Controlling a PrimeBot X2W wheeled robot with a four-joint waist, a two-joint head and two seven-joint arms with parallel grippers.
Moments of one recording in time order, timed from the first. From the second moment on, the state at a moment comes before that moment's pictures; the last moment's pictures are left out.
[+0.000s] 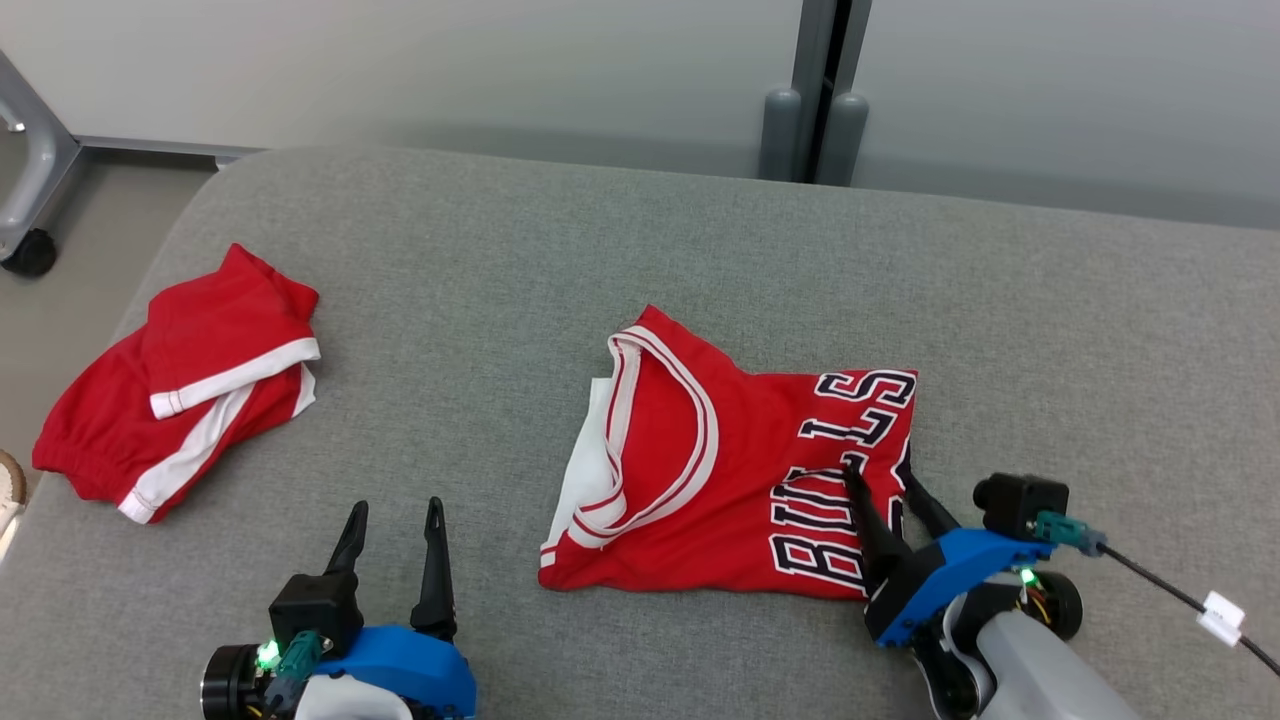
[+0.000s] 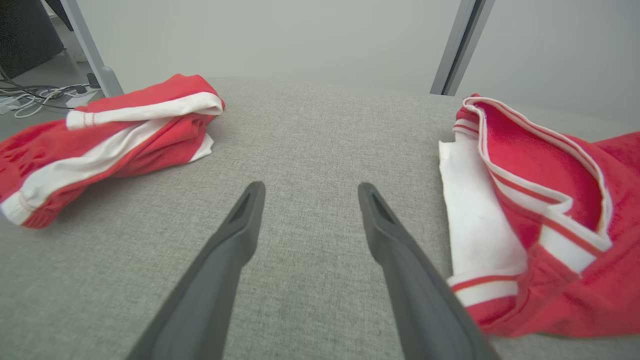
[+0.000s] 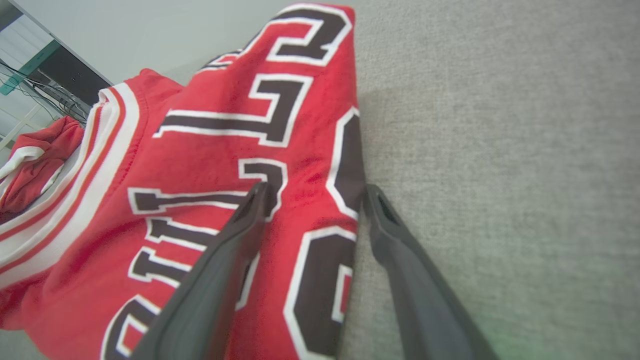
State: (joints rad) left arm -0.13 0.05 -0.14 0.47 -0.18 0.00 -0.26; right arm -0.46 -0.05 0.31 0.94 0.59 0.13 -0.27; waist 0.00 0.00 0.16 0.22
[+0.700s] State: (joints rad) left arm -0.13 0.05 -0.15 0.44 -0.16 -0.02 -0.26; right arm -0.42 -0.05 0.28 0.84 0.56 0.13 -0.26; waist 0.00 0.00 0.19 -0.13
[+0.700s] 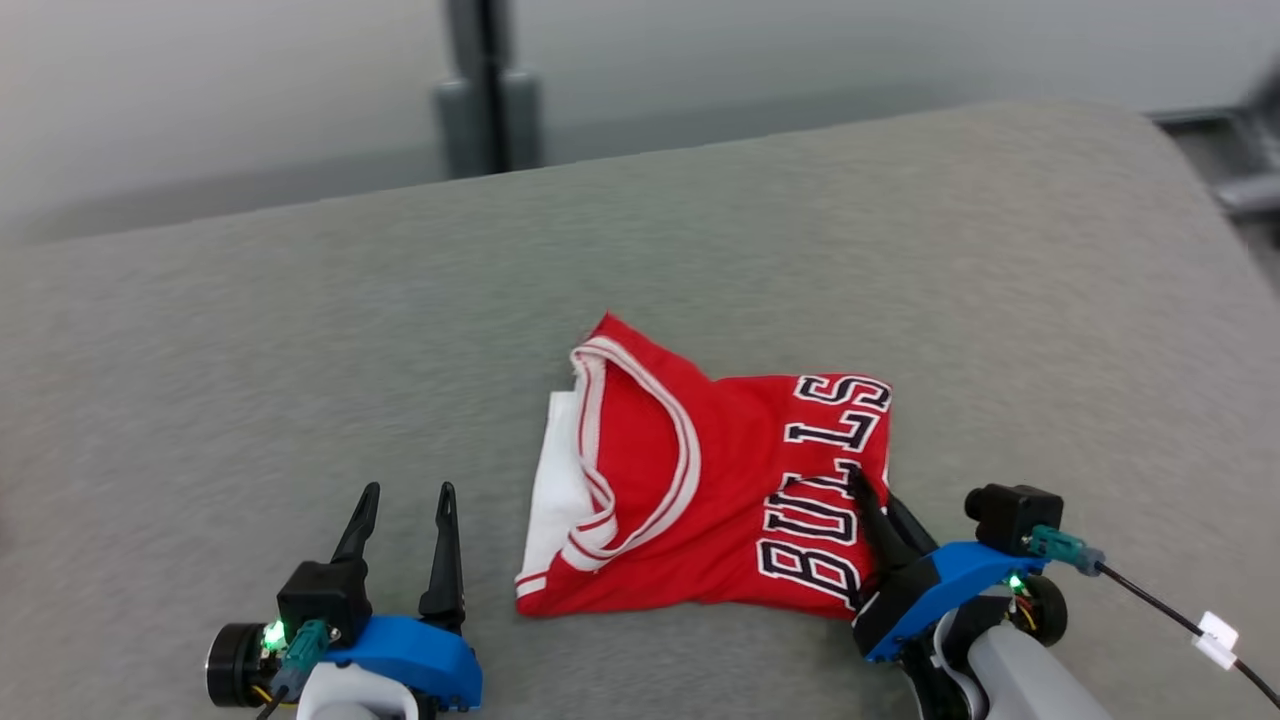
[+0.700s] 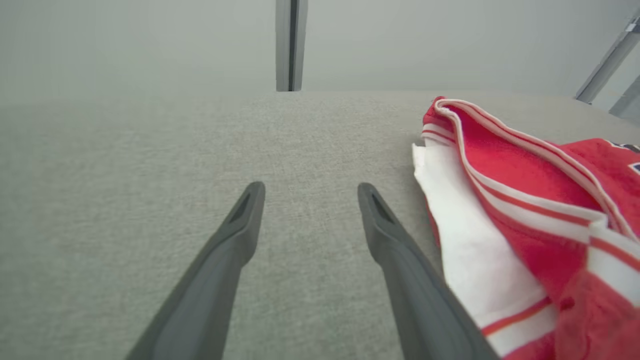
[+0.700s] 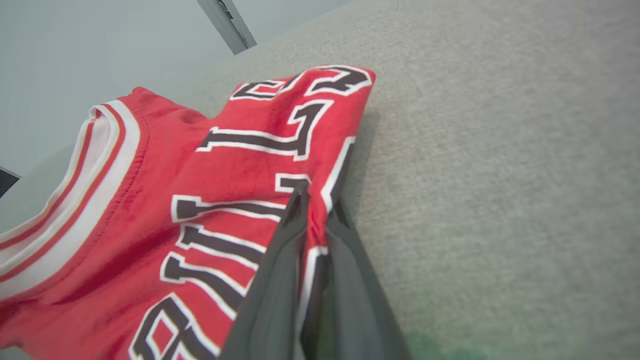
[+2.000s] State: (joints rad) left arm -0.21 0.05 -0.14 0.45 -0.07 -0.08 -0.26; right arm -0.74 -0.25 0.01 0.94 0.20 0.13 -0.26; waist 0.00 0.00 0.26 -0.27
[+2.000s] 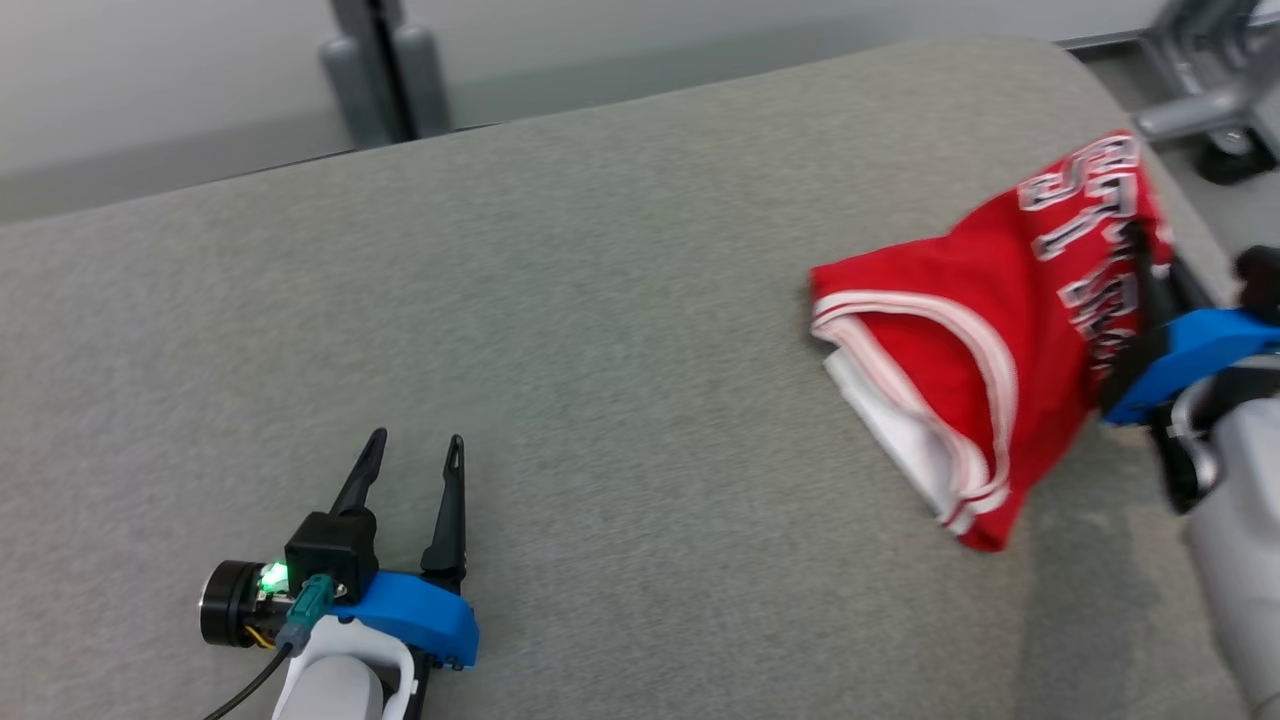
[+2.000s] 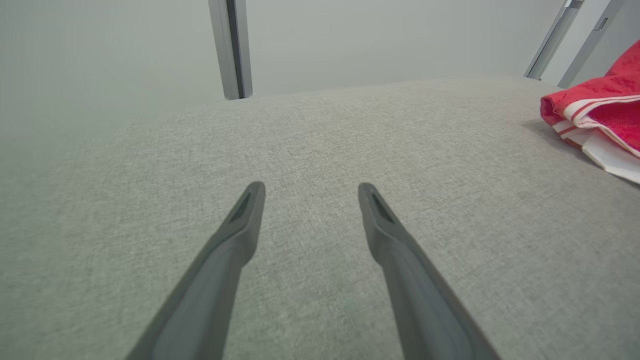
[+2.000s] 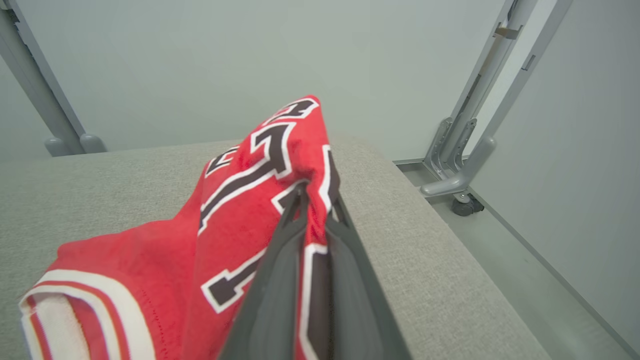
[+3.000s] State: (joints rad) left arm -0.22 0.05 -0.11 0.44 -0.10 -0.07 -0.26; right arm -0.76 -0.25 -0.44 0.70 -0.17 0.13 -0.26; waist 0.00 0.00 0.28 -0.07
